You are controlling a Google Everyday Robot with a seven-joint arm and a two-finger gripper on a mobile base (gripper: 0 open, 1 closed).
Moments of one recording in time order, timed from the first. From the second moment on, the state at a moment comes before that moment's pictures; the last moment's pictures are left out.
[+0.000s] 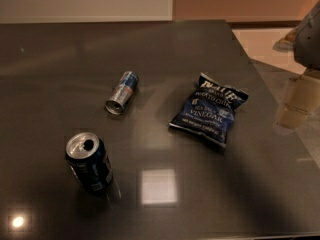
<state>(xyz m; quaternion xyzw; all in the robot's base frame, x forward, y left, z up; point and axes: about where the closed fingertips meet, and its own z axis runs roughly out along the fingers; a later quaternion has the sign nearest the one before) 0.438 -0.217 0.976 -0.60 0.78 -0.03 0.16</state>
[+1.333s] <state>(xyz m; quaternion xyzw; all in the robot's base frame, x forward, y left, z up) 0.444 -0.124 0.973 -0.68 0.70 0.06 0.21</state>
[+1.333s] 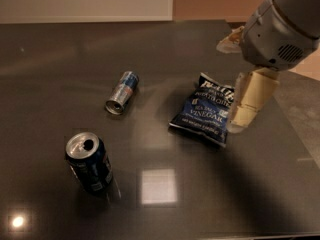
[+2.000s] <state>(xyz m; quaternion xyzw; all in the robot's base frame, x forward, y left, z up) 0.435 -0.029 0.933 -0.73 0.63 0.16 0.21</state>
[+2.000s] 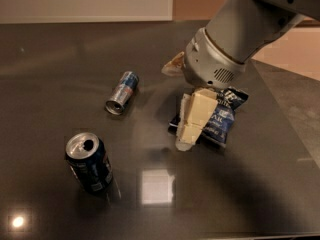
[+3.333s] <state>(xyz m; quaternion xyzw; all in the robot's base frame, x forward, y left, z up) 0.396 0.088 0.887 -0.78 0.52 0.28 0.21</state>
